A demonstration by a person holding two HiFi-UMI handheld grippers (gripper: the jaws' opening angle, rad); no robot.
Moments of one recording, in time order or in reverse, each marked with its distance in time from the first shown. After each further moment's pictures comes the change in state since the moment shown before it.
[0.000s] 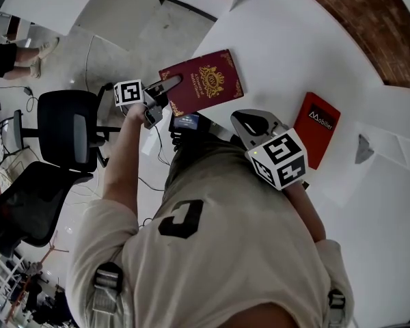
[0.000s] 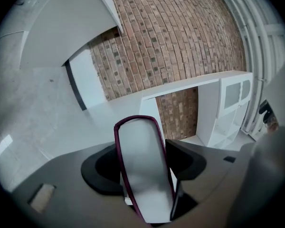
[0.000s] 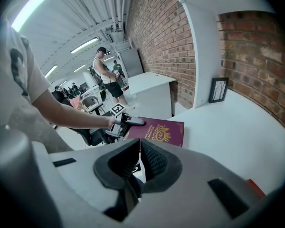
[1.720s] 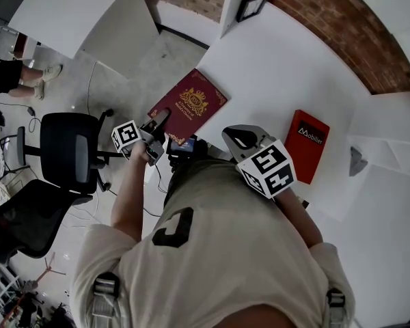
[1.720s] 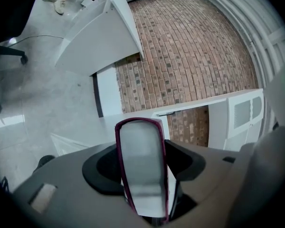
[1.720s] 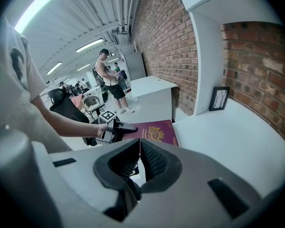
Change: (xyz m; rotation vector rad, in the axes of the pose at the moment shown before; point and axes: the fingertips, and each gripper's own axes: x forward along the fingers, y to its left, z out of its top) left arm -0.049 0.009 -0.023 -0.162 -0.280 0.162; right arm -0.008 0.005 0.011 -0.061 -0.038 -0.006
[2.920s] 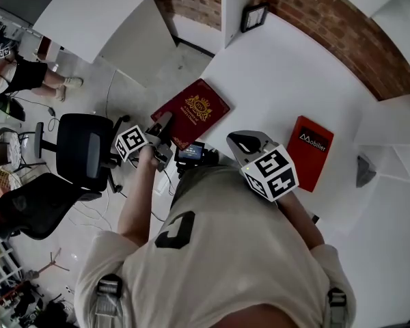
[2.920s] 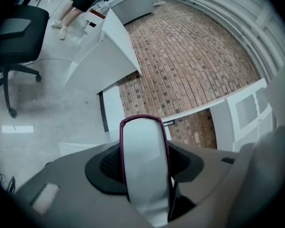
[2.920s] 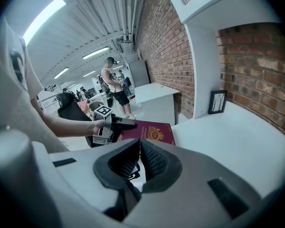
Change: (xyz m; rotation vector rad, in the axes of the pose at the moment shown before) left arm -0.025 -0.060 -0.006 0.046 -0.208 0.132; right arm -0.037 -0.003 -0.013 -0.021 -0.094 0.050
